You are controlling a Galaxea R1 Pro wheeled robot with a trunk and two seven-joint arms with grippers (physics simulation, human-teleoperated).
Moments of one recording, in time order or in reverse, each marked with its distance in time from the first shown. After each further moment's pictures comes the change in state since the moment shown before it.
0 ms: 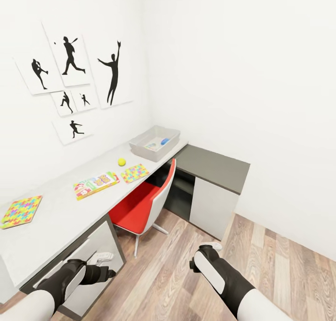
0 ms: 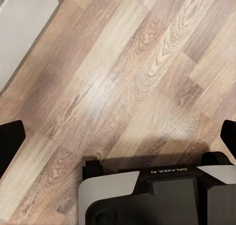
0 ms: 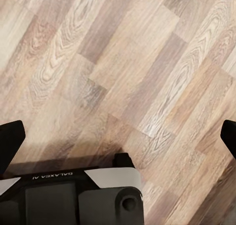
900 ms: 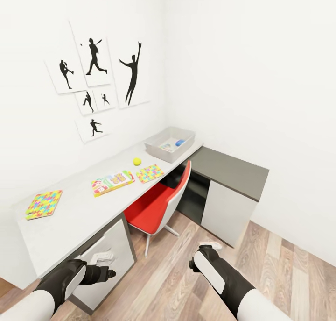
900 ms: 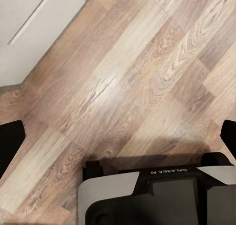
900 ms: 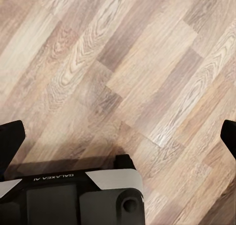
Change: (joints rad) left arm 0.000 0.000 0.000 0.000 0.001 0.000 0.000; right arm 0.000 0.001 0.000 -0.003 0.000 -0.004 0.000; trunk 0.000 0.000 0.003
